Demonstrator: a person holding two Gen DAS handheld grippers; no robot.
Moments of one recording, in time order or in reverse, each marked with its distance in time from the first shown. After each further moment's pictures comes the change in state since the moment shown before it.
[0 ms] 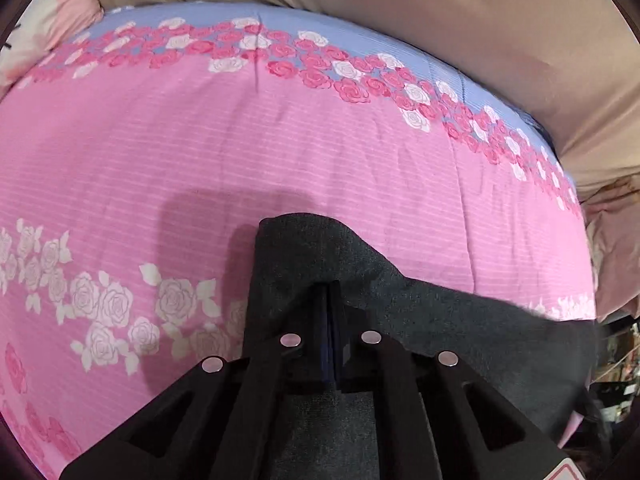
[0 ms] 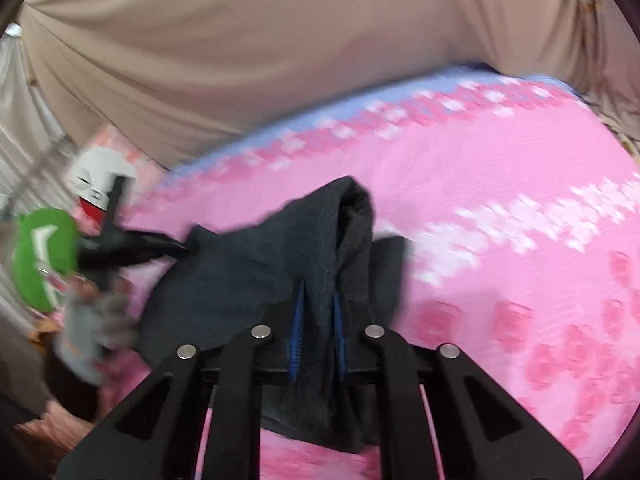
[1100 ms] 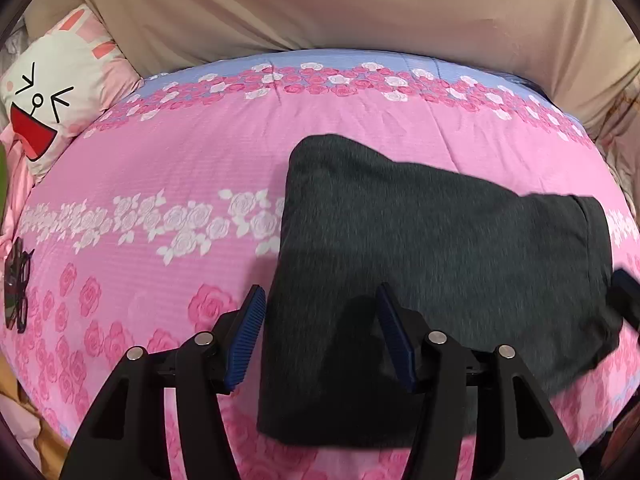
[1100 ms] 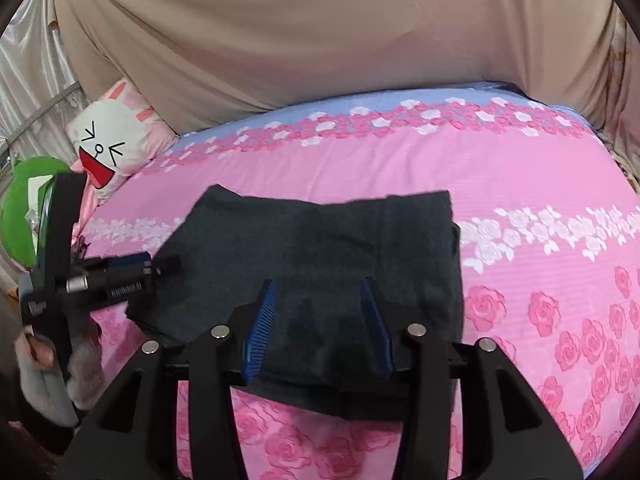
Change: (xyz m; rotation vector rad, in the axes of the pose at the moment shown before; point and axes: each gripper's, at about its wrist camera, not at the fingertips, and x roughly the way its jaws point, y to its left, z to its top) left arm -0.062 -0.016 -0.116 0.205 -0.173 0.241; right arm -0.029 0.089 -0.006 -0.162 -0.073 0.131
